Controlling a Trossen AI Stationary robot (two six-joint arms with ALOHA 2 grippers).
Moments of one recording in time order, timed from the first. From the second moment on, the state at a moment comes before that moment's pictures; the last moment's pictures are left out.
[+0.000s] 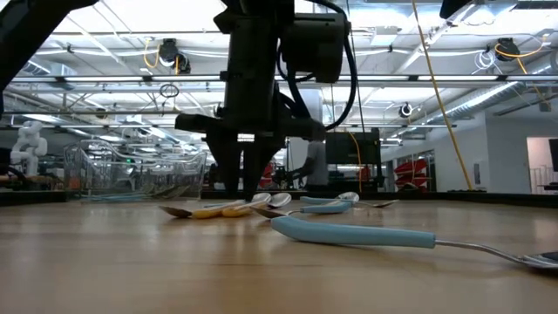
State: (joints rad) left arm -0.08 2.22 1.76 -1.16 -0.10 -1.23; right arm 0.12 1.09 1.47 -1.50 0.37 0.71
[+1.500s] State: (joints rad) left arm -0.04 2.27 1.76 -1.05 -0.10 -0.88; right arm 0.12 1.08 1.47 -1.44 0.34 0.77
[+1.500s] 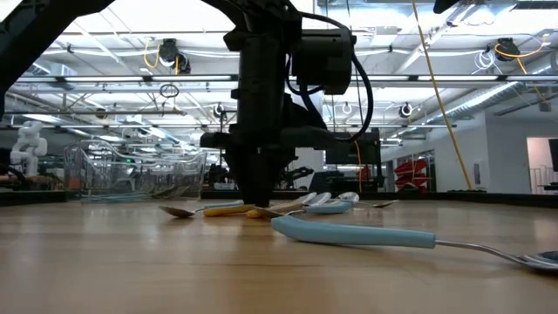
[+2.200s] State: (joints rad) left arm -0.05 2.26 1.76 -1.05 -0.16 -0.83; right arm 0.12 1.09 1.47 -1.36 0.34 0.86
